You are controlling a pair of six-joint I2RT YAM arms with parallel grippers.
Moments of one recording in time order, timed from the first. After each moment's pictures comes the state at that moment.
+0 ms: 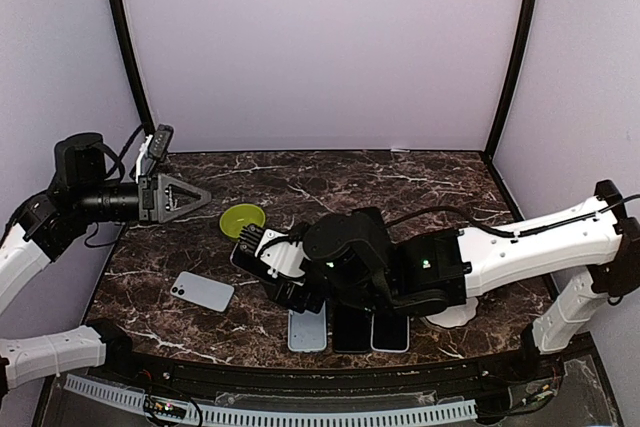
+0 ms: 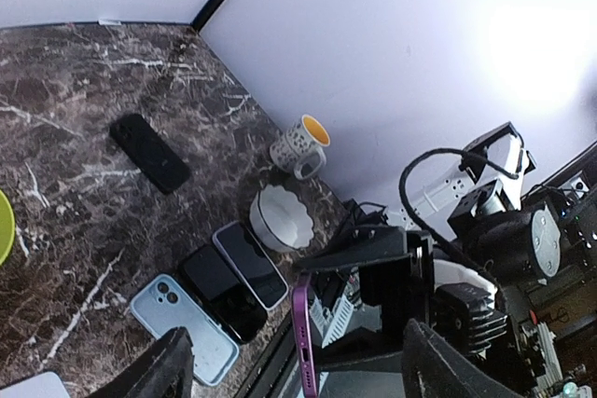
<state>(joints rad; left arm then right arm) -0.44 0.78 0.88 -0.40 0.77 -0.54 1.48 1.62 1.28 -0.15 0.48 -0.24</state>
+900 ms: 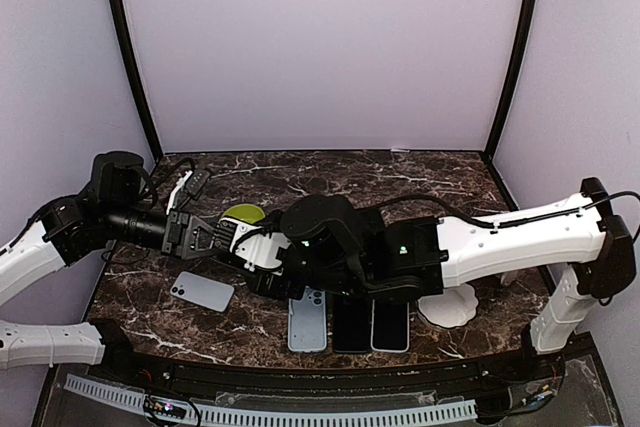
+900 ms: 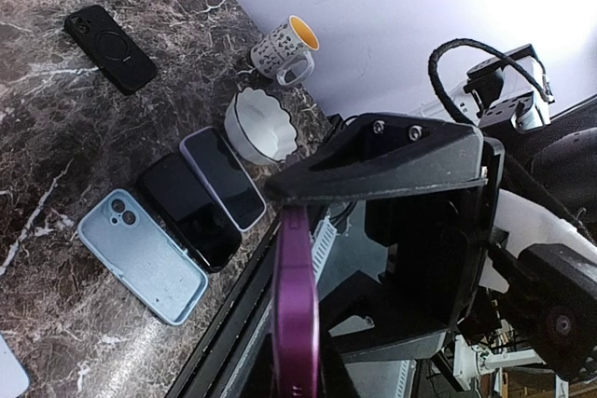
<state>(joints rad) -0.64 0.85 0.82 -0.48 0.77 -0.54 1.44 1.71 1.42 -0.15 0.39 -0.40</state>
